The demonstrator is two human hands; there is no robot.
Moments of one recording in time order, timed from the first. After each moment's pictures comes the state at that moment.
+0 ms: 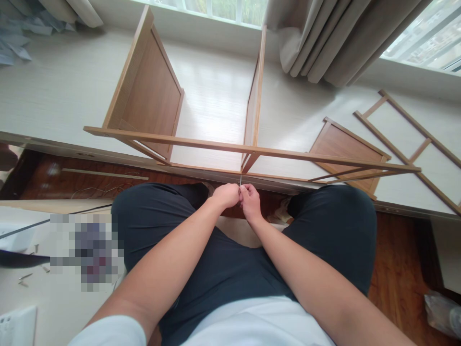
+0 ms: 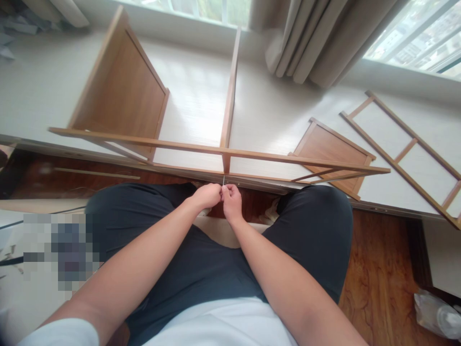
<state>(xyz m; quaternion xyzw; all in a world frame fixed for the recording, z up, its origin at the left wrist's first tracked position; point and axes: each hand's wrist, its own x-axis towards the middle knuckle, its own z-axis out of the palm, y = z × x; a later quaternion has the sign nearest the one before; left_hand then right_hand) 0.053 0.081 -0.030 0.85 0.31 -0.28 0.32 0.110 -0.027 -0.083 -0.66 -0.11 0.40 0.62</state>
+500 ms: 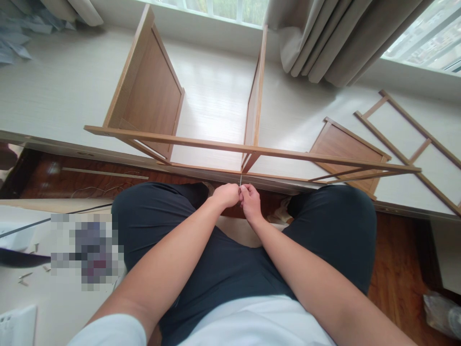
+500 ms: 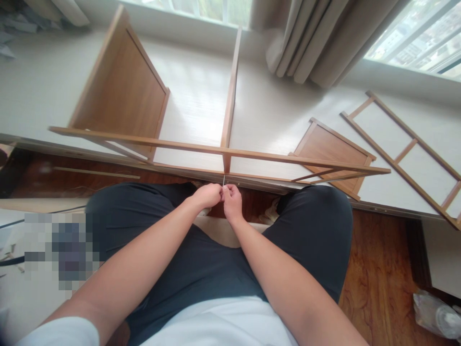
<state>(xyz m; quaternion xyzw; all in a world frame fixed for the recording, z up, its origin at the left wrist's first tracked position) 0.054 0.081 -0.030 0.85 0.31 -0.29 0.32 0.111 -0.028 -0.088 -0.67 -0.11 0.40 0.61</state>
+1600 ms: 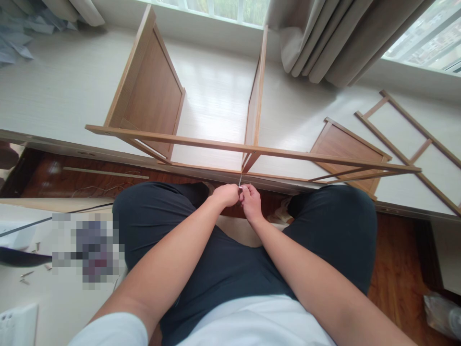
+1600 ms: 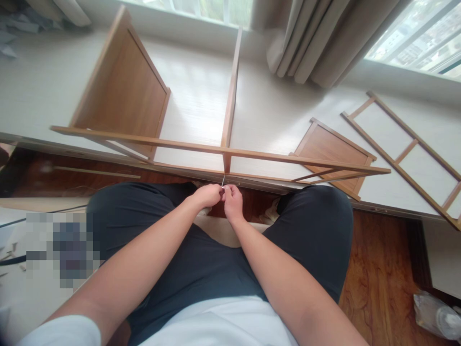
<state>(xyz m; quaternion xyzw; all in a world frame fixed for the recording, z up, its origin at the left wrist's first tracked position) 0.051 0.084 -0.034 0.84 0.31 -0.30 0.33 0.113 -0.032 -0.093 -0.70 -0.12 0.39 0.59</state>
